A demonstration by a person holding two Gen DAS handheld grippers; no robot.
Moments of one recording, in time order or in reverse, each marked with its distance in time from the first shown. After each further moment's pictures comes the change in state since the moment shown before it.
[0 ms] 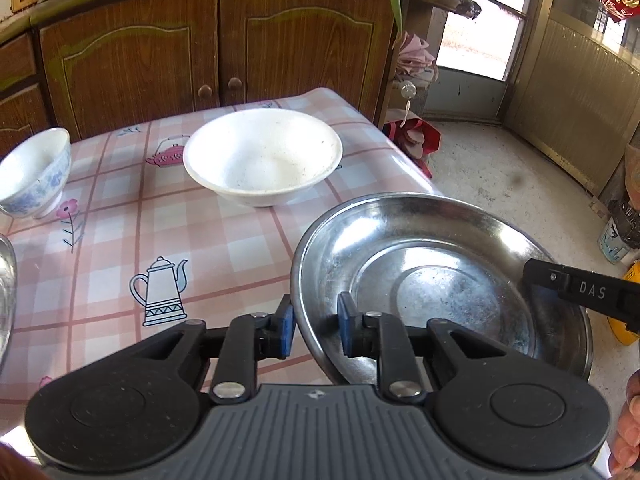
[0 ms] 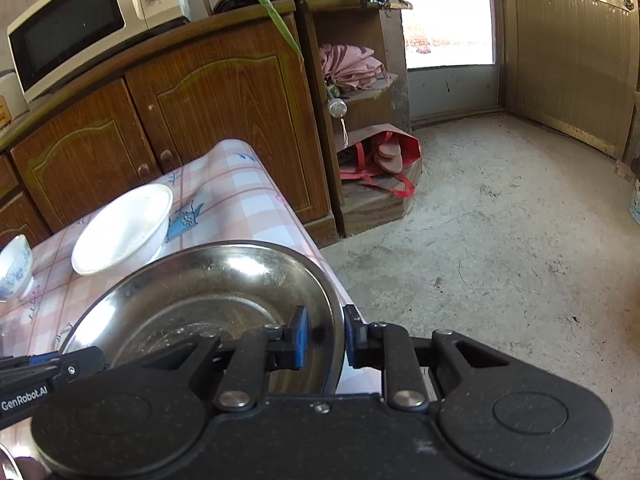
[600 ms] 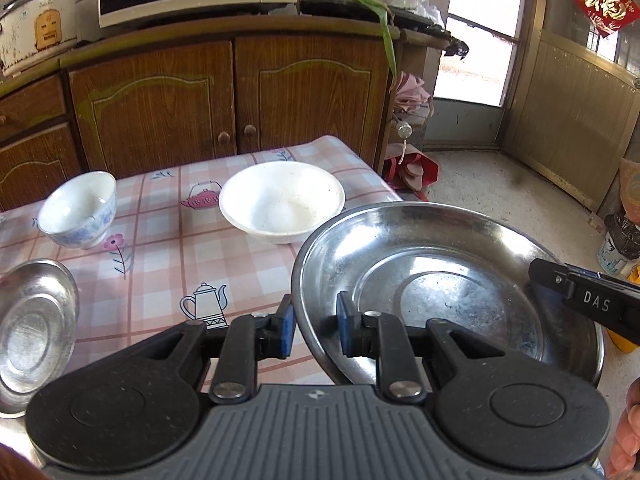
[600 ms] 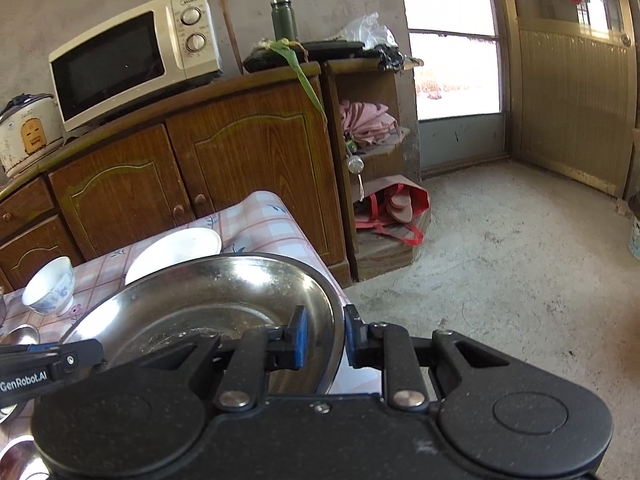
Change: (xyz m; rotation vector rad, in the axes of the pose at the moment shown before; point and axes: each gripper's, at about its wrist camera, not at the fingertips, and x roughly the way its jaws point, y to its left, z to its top) left arm -0.068 0.002 -0.003 0.024 -0.104 0.025; right arm -0.080 0.020 -0.005 -0.049 -0.150 0.024
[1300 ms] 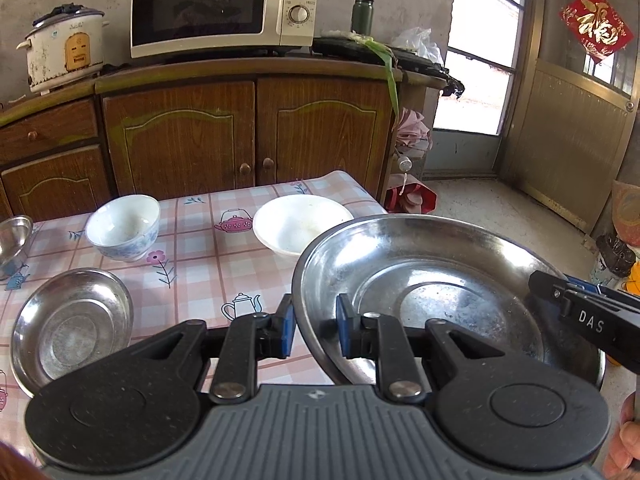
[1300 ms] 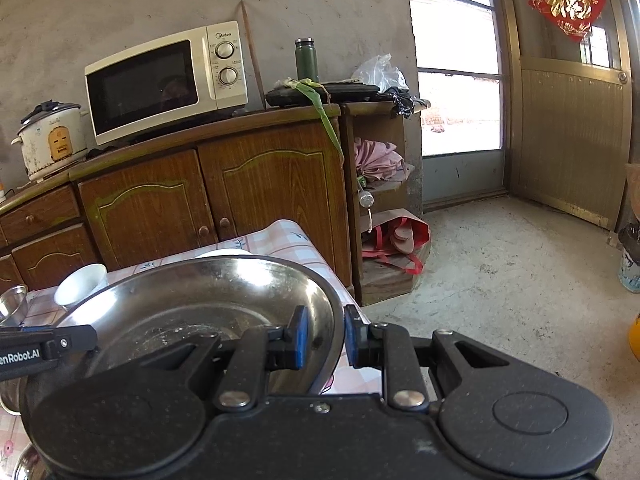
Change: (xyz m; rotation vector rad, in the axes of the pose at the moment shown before) left arm -0.072 0.016 -0.008 -0.014 -0.084 0.007; right arm -0.073 0.035 -0.004 -0.043 -0.075 -0.003
